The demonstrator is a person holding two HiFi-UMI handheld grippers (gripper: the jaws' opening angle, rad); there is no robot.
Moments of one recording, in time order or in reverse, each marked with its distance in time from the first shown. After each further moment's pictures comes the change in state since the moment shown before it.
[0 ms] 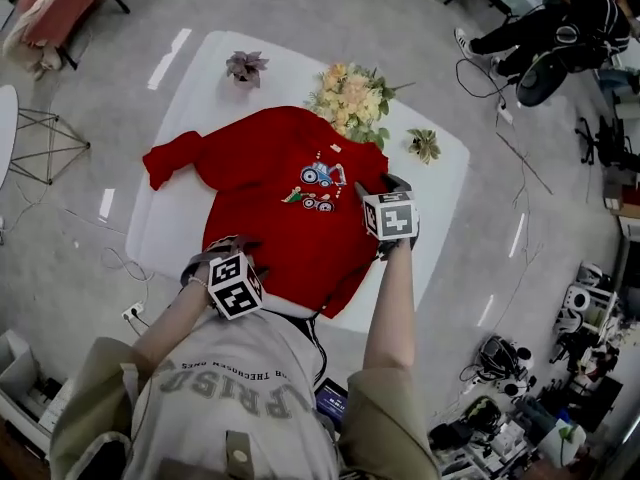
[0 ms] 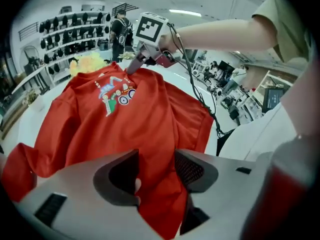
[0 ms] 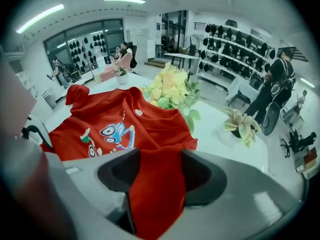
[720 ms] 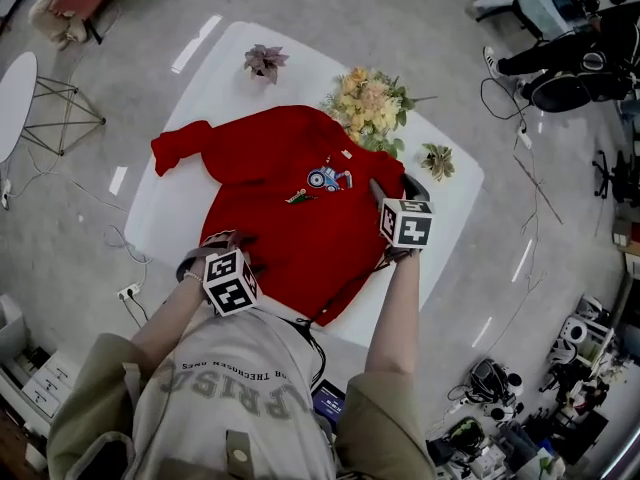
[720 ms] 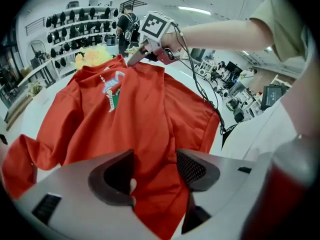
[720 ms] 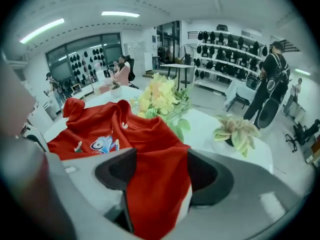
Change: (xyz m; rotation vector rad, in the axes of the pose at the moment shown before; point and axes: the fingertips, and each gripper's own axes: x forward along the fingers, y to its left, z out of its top) left arm 0.006 0.004 -0.003 -0.068 0.024 0.039; right arm 0.009 -0.027 0.019 0.053 -0.142 0.019
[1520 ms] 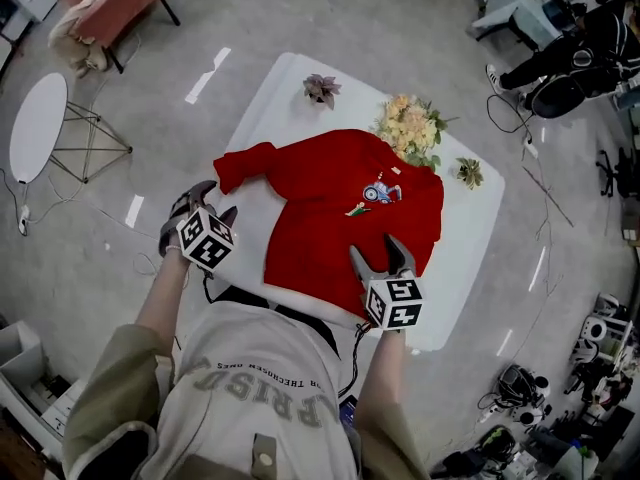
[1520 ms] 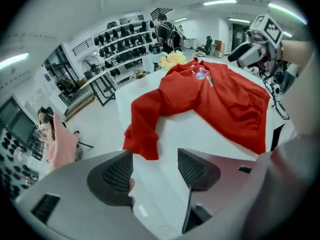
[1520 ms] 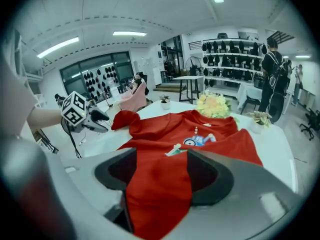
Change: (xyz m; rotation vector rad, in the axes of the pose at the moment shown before) left arm -0.130 0.203 -0.145 -0.190 -0.051 0.541; right arm -0.100 0.221 -0.017 0.072 -0.160 0.143
